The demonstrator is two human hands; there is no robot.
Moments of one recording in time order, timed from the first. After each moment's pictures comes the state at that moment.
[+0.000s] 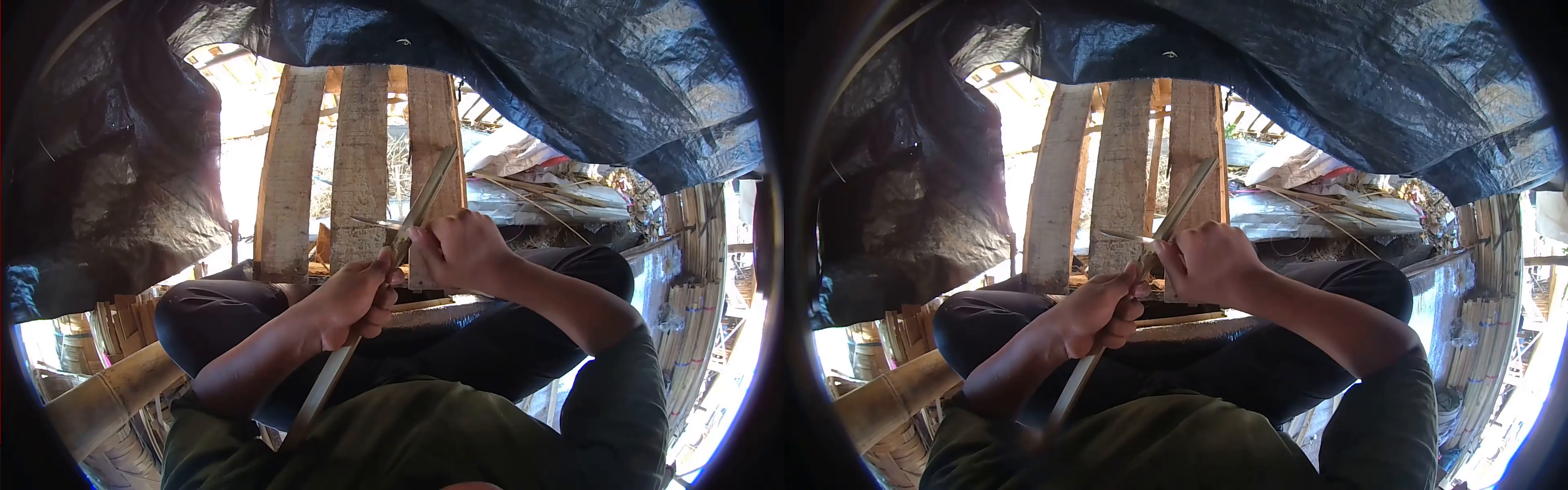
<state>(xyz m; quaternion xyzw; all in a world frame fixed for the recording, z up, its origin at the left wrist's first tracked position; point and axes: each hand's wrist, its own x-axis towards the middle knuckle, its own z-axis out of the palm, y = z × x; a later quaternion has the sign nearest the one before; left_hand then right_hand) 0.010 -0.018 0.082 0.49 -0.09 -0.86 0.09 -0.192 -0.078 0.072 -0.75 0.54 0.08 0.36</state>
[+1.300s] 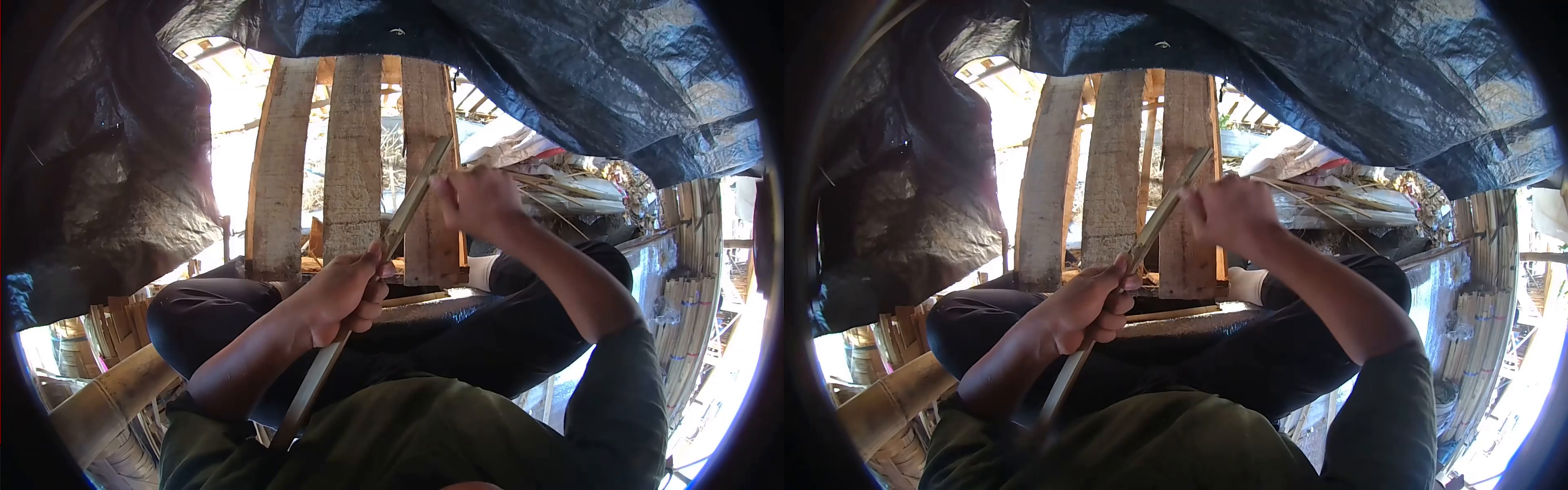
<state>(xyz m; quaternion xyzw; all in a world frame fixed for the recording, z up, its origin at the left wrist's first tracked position) 0.016 -0.021 0.077 0.49 -0.11 -0.86 0.10 -0.211 -0.111 0.051 -0.81 0.56 0.08 0.17</state>
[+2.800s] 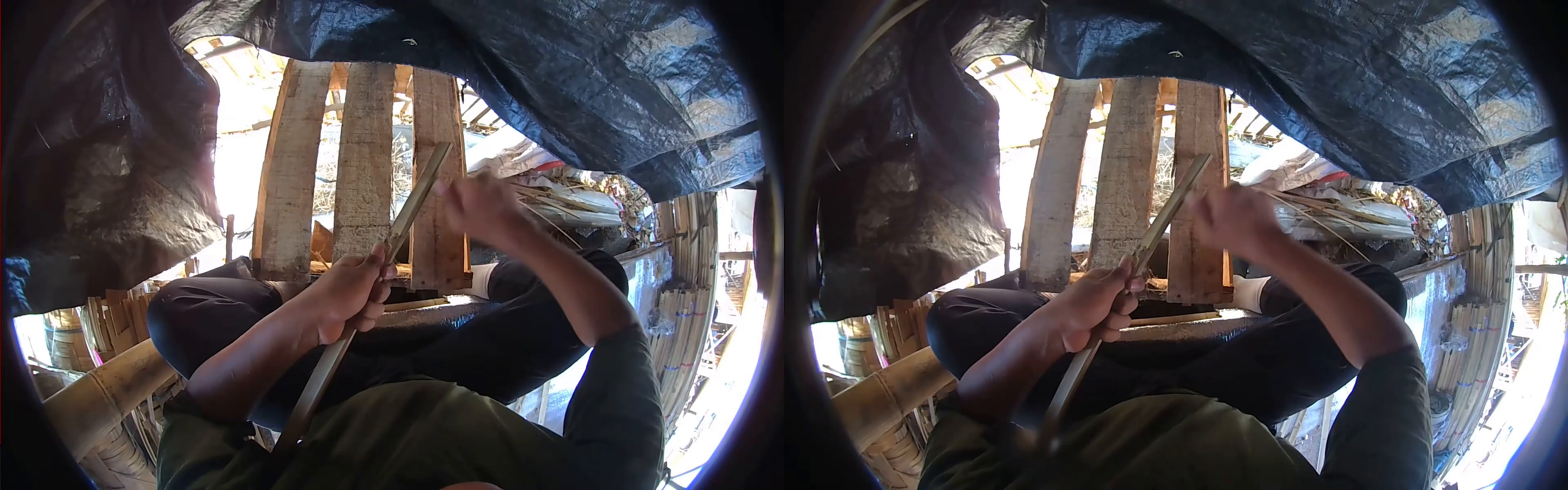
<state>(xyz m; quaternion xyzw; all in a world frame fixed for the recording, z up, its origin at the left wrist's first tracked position) 0.021 -0.019 0.071 0.50 -0.11 -0.85 0.11 -0.204 -0.114 0.052 -0.76 0.60 0.08 0.23</state>
